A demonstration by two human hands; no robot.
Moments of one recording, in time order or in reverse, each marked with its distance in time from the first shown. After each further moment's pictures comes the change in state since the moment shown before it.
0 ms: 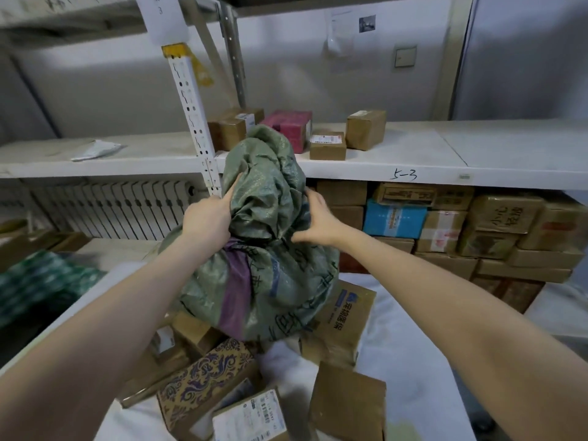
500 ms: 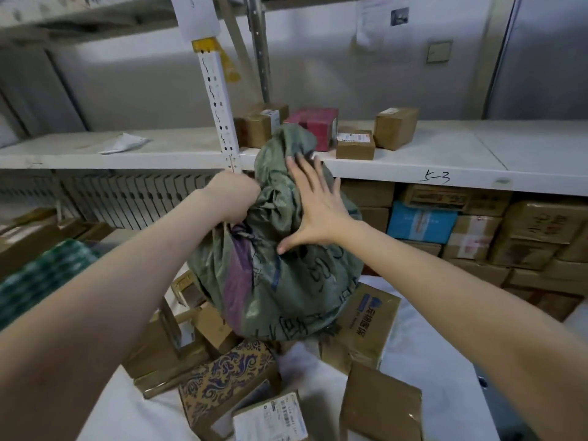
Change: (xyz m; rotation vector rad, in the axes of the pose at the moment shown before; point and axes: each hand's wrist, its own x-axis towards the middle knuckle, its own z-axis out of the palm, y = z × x) left_hand 0.030 -0.019 -0.046 0.375 -0.146 0.332; right_hand 0.013 -0.062 0.015 -0.539 0.148 -0.326
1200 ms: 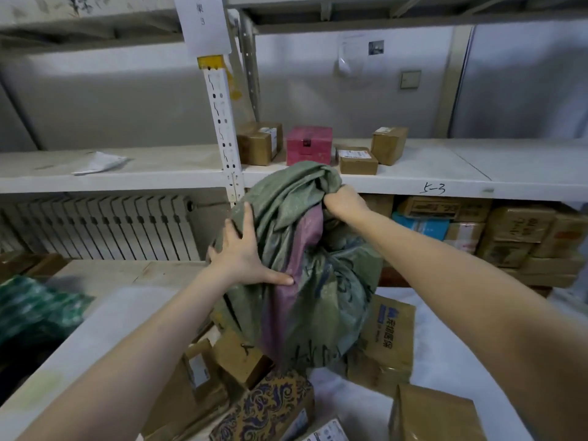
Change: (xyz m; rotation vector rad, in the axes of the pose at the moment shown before) left_hand -0.031 -0.012 0.107 -1.055 -0.109 -0.237; right_hand 0.062 -0.025 0.005 0.377 0.066 0.802
